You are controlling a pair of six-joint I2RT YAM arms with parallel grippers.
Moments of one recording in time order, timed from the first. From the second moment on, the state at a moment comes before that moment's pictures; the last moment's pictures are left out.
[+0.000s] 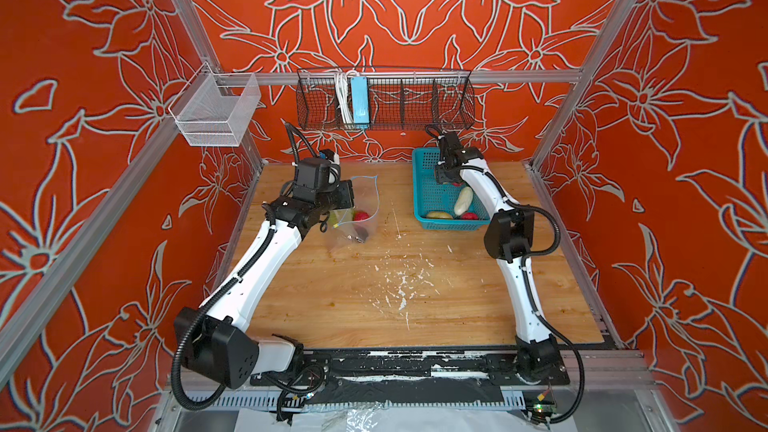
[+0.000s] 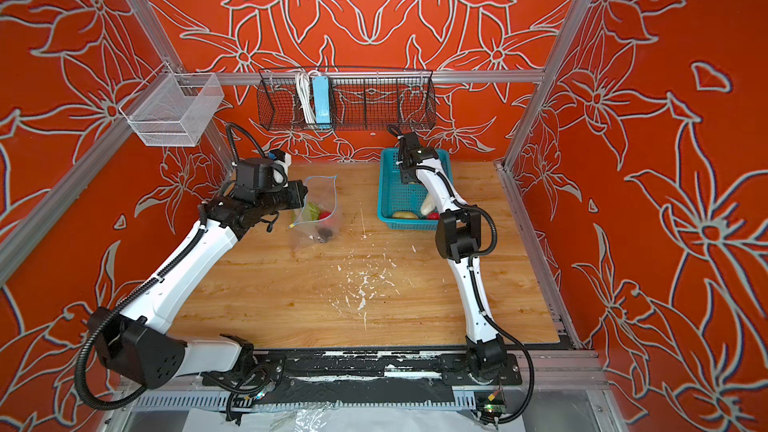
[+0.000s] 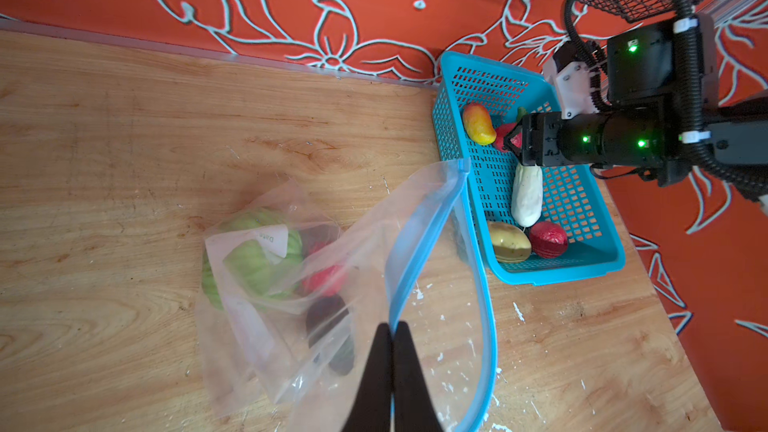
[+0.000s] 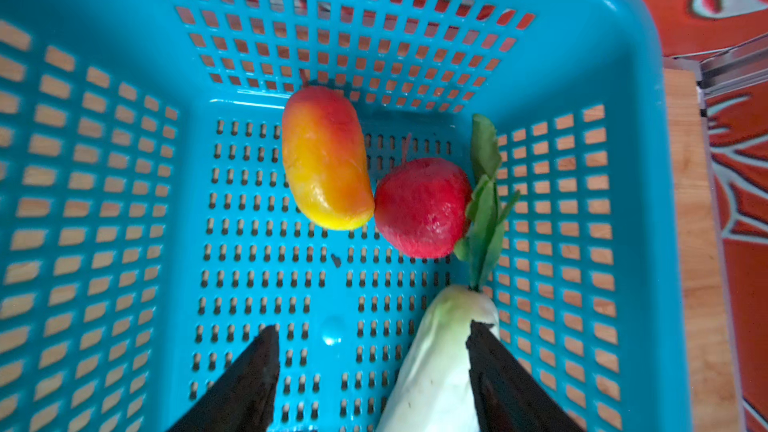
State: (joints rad) left arm -0.25 1.35 1.33 -0.57 0.11 -0.37; right arm 0.27 2.53 2.53 -1.02 0.31 0.18
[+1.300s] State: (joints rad) left arm -0.25 1.38 1.33 -0.57 0.07 -0.35; right arm 0.18 2.68 2.60 -0.90 0.30 0.13
